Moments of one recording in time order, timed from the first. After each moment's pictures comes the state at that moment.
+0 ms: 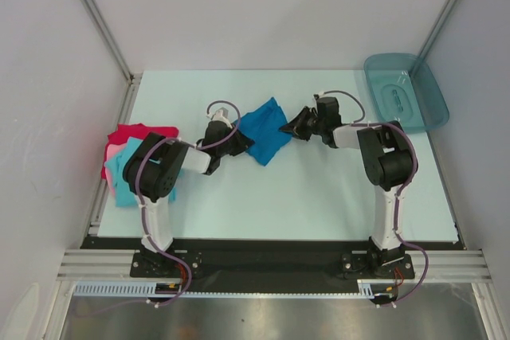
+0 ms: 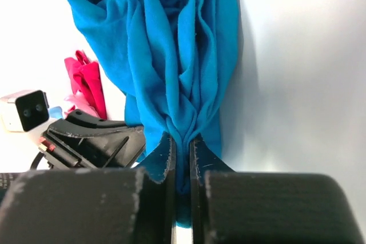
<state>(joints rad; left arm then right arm) -0.41 1.98 0.84 0.66 0.17 -0.81 0.30 2.08 1.19 0.32 -0.50 0.93</state>
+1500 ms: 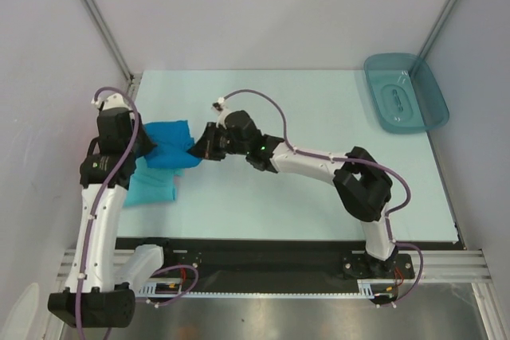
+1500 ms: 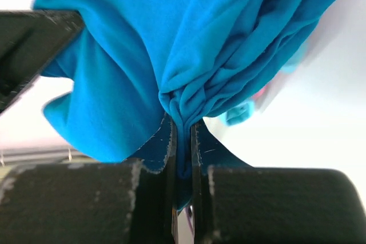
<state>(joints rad) 0.01 0.95 1.14 -0.77 -0.16 -0.37 0.95 1.97 1.50 0.21 -0.30 0.98</state>
